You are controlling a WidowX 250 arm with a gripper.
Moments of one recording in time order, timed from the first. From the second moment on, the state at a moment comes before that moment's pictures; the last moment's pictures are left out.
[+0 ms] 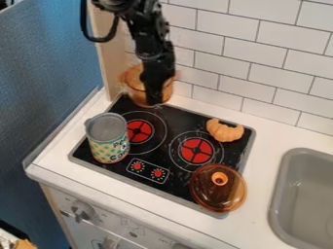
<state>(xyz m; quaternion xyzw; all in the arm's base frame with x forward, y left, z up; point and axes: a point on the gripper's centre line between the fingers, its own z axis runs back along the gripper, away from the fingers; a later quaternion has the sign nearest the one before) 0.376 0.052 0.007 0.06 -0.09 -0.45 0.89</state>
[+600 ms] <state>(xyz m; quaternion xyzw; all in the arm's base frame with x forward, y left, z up) 0.300 -0.026 -0.014 0.03 -0.07 -0.56 0.83</state>
